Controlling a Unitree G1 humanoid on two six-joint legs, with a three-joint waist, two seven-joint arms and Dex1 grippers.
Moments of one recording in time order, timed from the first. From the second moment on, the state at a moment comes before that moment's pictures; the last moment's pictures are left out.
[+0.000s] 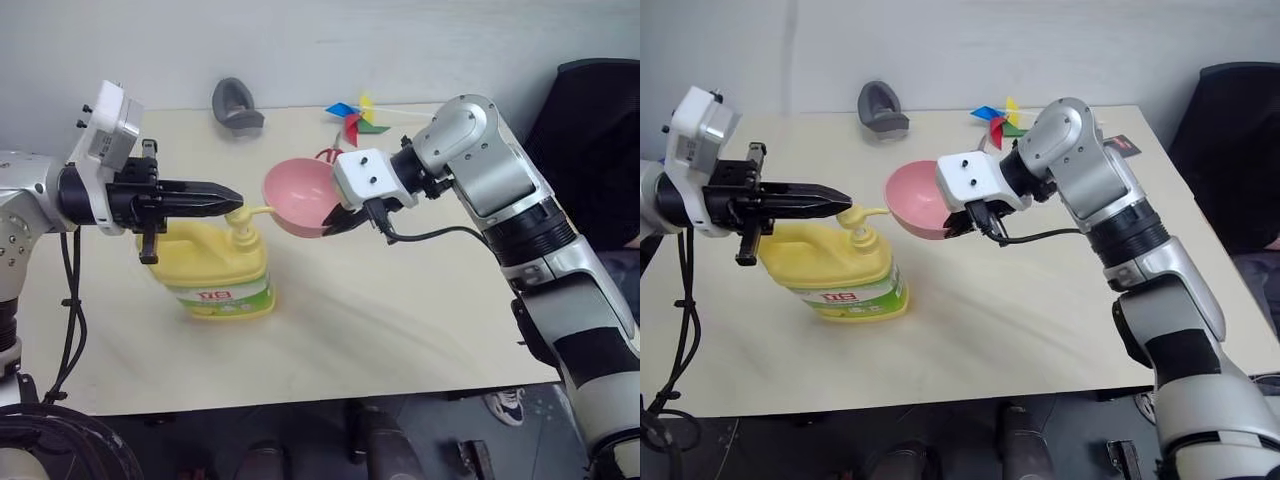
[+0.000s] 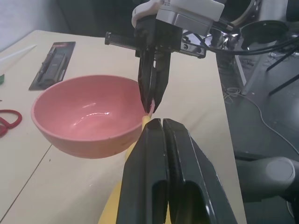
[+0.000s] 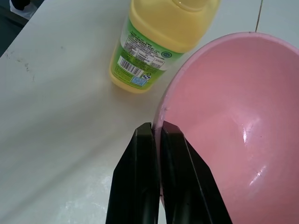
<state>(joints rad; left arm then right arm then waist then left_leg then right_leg) -0.74 1.04 0.14 -0.13 -0.78 0.76 -1.16 -1.30 -0.52 0.46 0.39 0.04 0.11 1.55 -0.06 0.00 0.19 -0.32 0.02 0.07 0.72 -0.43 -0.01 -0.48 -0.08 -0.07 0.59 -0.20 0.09</state>
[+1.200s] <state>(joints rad) -0.71 1.04 0.13 -0.15 -0.63 0.68 -1.17 -1.34 -0.53 0.50 0.24 0.10 0.15 1.55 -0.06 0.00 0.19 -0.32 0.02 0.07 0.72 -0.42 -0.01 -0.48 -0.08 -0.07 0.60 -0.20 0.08</state>
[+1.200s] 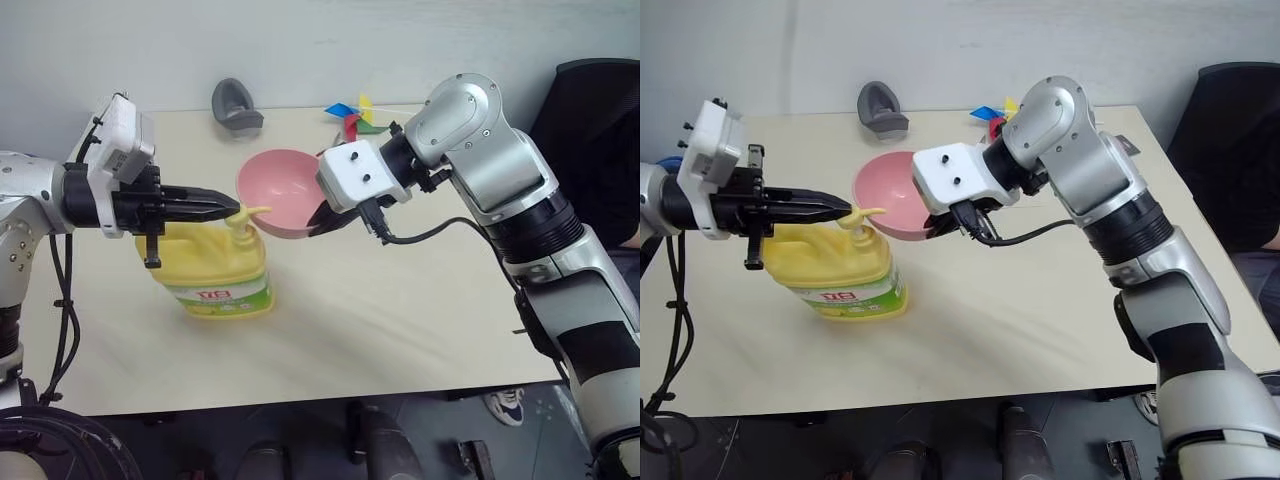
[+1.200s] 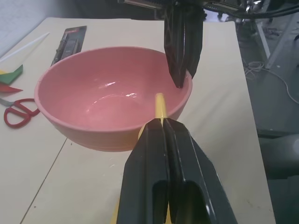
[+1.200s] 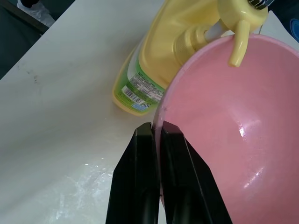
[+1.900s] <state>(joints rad) -0.69 1.06 0.10 -0.18 -0.61 0.67 -1.17 -1.30 -0.54 0.51 0.28 0.05 0.08 1.56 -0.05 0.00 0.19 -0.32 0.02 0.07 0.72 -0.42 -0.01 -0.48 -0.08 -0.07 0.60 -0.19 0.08</state>
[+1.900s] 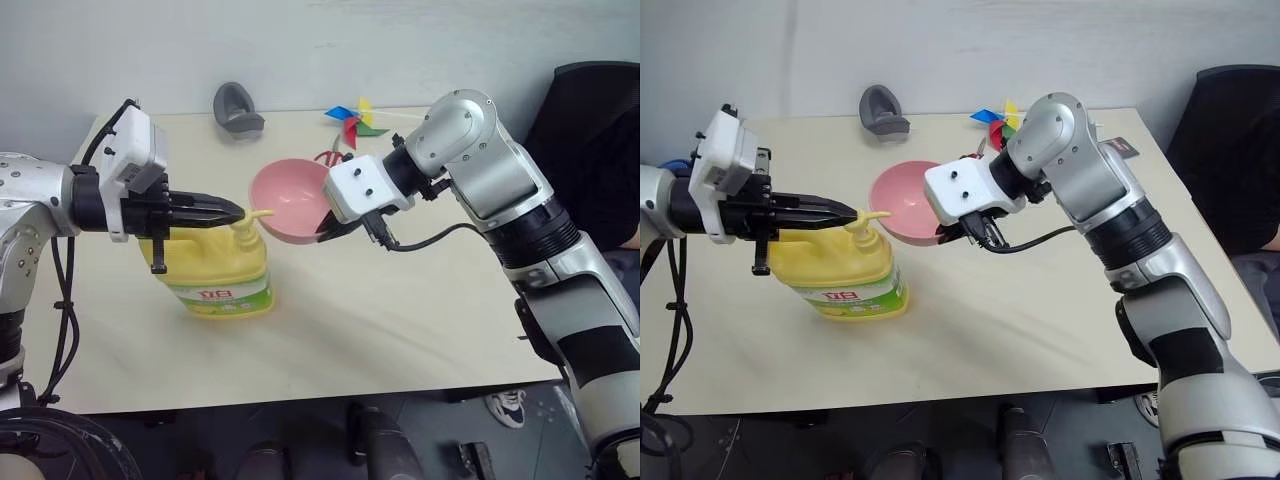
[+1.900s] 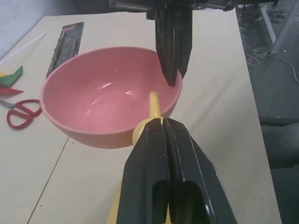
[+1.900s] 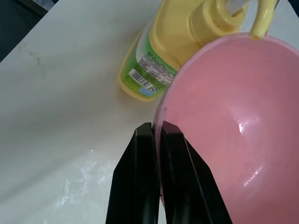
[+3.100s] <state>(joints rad) -0.78 0.98 0.10 -0.05 -0.60 0.72 -1.13 -1.29 -0.57 0.51 0.20 0.09 0.11 1.56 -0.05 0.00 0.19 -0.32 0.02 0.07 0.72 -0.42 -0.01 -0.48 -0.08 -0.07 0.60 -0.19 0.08</state>
